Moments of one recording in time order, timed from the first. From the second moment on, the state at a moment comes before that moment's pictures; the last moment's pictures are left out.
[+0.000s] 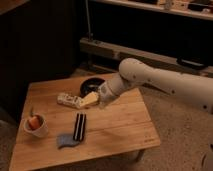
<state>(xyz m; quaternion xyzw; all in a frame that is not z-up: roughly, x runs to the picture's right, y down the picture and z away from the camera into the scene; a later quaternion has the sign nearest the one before) -0.070 0.075 0.660 -0.51 -0.11 0.55 0.65</state>
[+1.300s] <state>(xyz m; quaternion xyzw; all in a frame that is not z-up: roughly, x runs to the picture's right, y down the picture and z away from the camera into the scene) -0.067 0.075 0.664 -0.51 -0.10 0.56 0.65</state>
